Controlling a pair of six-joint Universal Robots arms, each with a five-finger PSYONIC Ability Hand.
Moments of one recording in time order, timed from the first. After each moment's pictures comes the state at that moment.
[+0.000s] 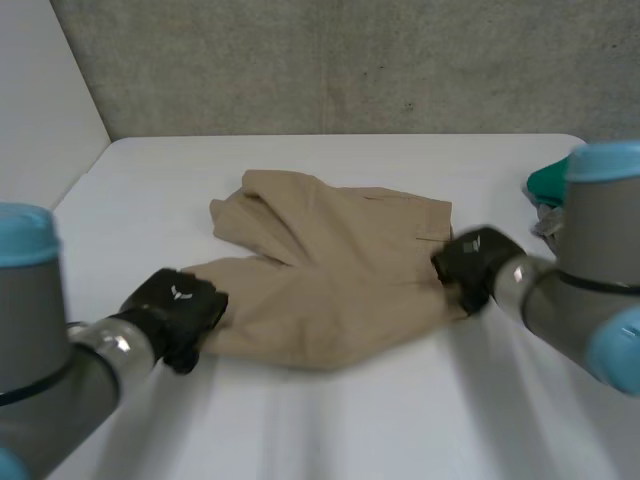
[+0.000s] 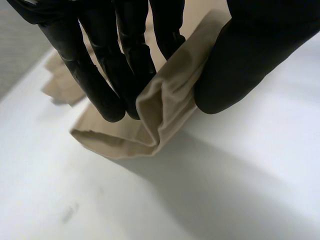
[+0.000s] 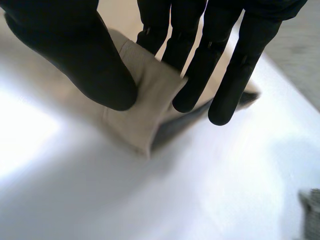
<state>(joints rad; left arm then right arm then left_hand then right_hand) 4.27 -1.72 -1.77 2.92 -1.53 3.66 1.95 -1.13 1.43 0.28 1.45 2.52 1.17 1.19 1.19 1.19 0.99 1.09 1.18 1.19 1.20 1.02</state>
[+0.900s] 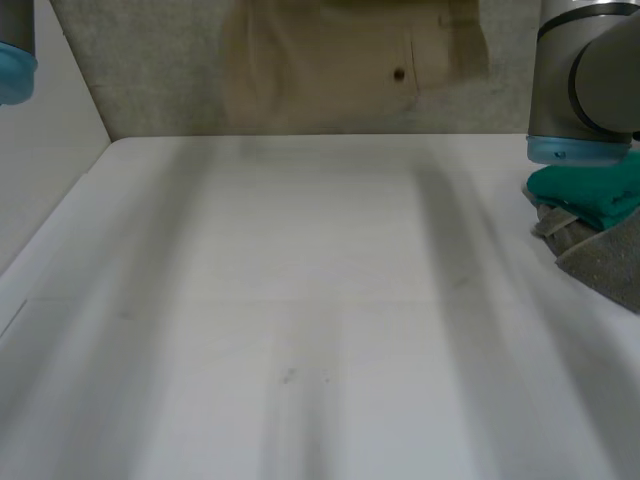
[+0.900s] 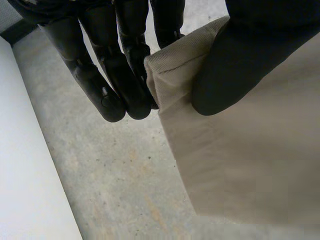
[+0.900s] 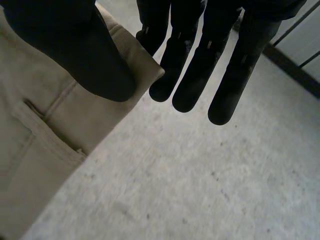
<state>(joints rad) 4.32 -1.97 -0.58 3.27 -1.67 3.49 2.00 -1.11 0.92 -0.69 1.68 2.70 1.17 1.20 1.19 1.20 1.01 1.11 1.18 1.19 1.20 1.04</state>
